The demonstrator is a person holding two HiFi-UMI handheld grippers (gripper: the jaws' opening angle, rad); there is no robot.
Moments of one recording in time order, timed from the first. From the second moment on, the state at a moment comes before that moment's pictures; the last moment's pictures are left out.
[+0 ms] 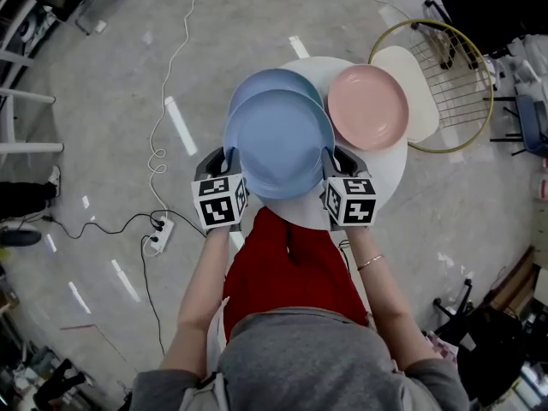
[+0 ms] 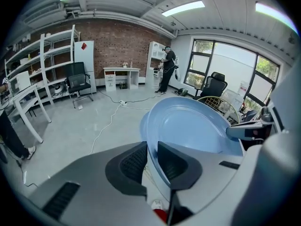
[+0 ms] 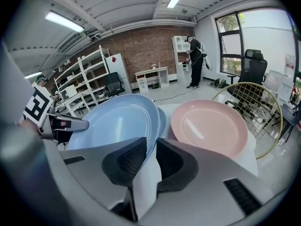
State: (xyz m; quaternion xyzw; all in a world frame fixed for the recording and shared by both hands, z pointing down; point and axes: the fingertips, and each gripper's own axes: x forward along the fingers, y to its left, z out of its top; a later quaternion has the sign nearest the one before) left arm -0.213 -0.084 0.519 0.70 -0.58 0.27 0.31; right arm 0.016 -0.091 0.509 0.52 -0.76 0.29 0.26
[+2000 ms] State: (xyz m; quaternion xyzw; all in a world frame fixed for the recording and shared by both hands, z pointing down) left arm -0.227 -0.176 0.569 0.70 -0.56 0.34 0.29; right arm 0.011 -0.152 0.564 0.56 -0.70 0.29 0.34
